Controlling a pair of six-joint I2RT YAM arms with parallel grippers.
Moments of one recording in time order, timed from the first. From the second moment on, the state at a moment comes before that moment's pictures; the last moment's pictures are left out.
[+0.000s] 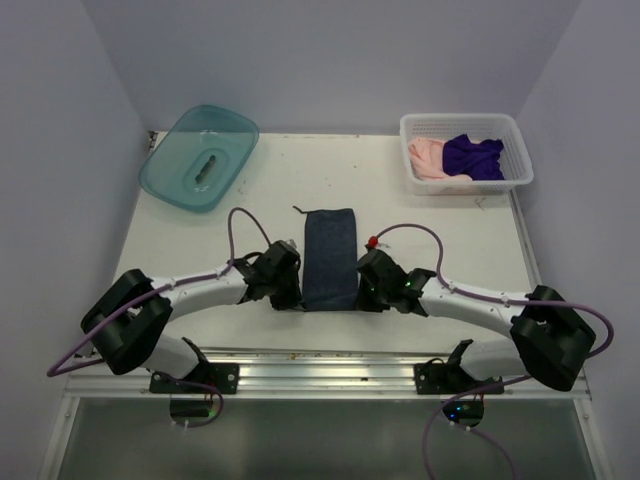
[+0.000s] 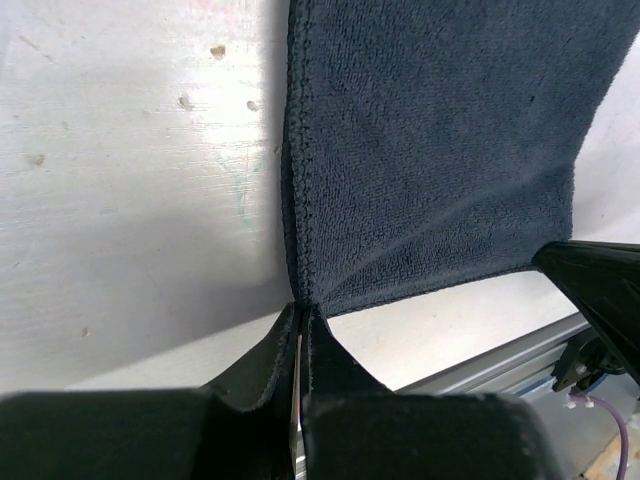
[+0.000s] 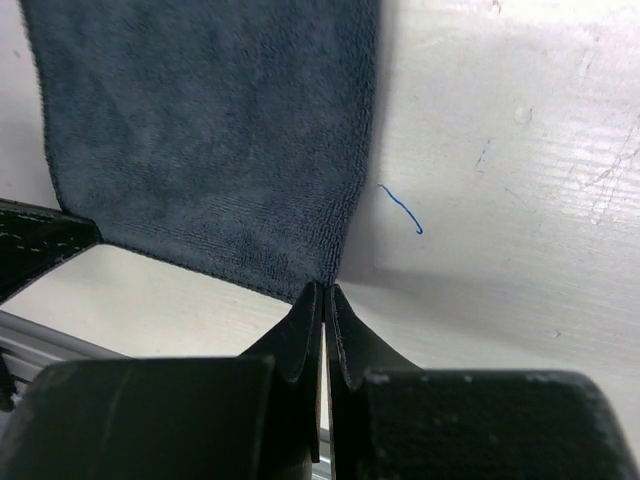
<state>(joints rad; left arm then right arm) -0.78 1.45 0.66 -0.28 0.12 -0.94 0.87 1.32 0.61 -0.32 0.10 0.90</state>
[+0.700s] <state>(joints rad) -0.67 1.50 0.88 -0.36 0.05 -0.87 0.83 1.45 0.86 -0.39 0.23 0.76</state>
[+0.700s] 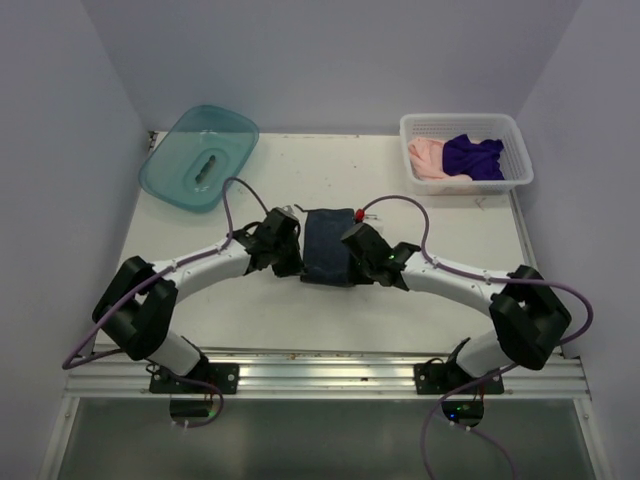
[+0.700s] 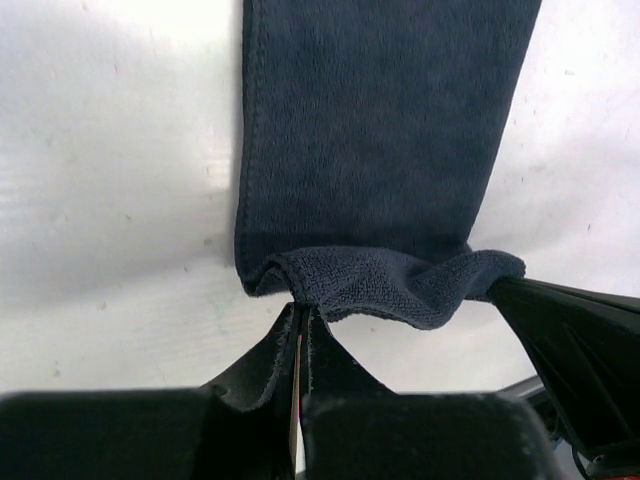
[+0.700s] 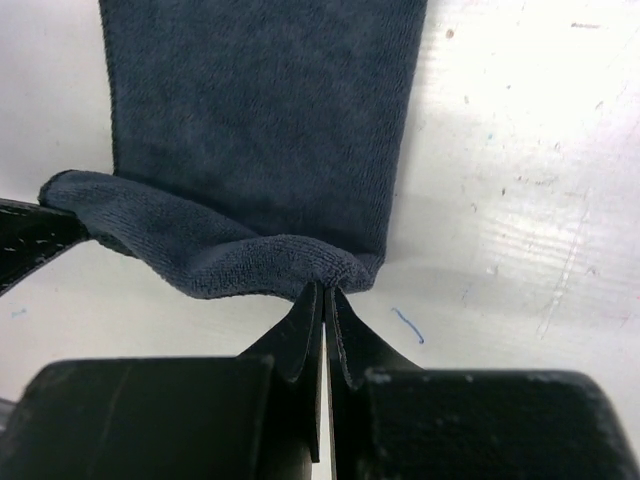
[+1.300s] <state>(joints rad) -0.63 1.69 0.99 -0.36 0.01 -0.81 0.73 1.61 0.96 -0.36 0.25 0.70</state>
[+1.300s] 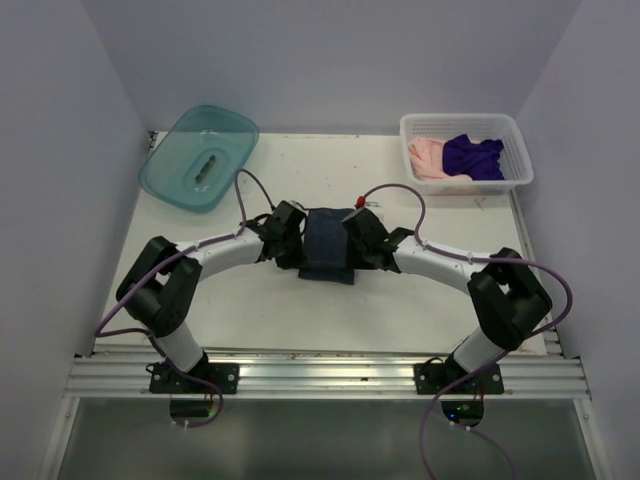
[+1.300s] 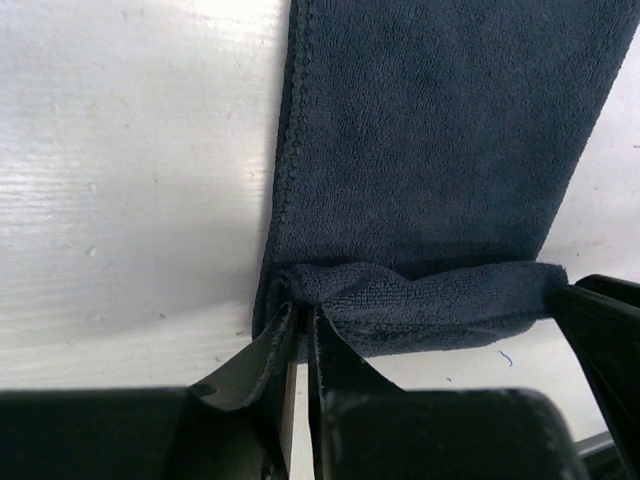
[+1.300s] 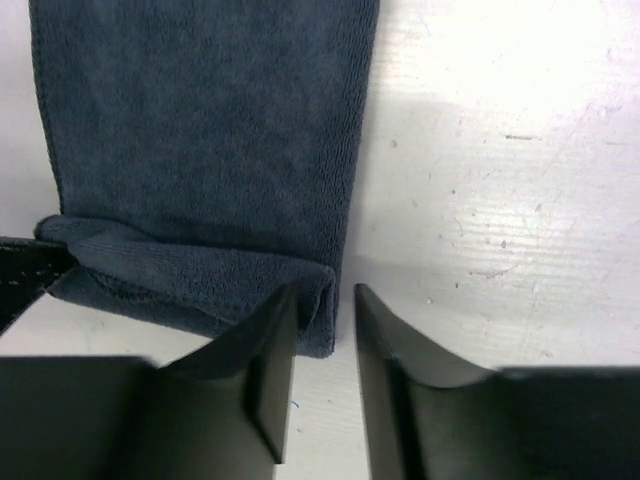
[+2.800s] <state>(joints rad) -0.65 1.77 1.03 -0.27 -0.01 -0.66 0.68 1.73 0.99 -0.28 0.17 0.56</state>
